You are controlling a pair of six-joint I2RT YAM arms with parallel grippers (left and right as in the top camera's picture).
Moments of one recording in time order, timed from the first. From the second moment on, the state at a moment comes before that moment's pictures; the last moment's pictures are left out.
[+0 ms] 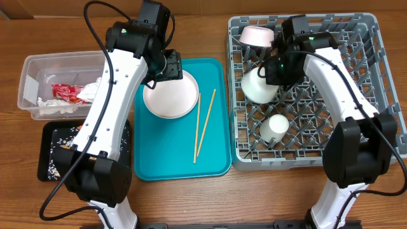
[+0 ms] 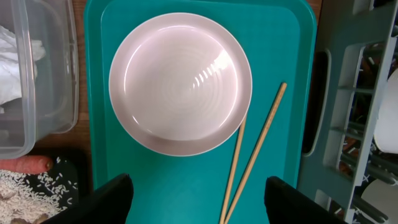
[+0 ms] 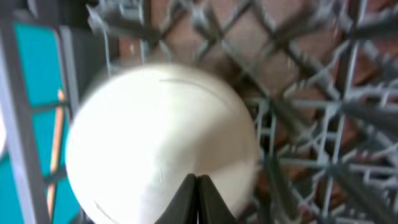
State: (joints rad) left arm -0.27 1.90 1.97 -1.34 0.00 -0.39; right arm 0.15 1.99 1.72 -1.08 -0.15 0.15
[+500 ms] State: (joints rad) left arm -0.27 1.90 1.97 -1.33 -0.03 -0.39; right arm 0.15 1.88 1.72 -1.08 -0.17 0.15
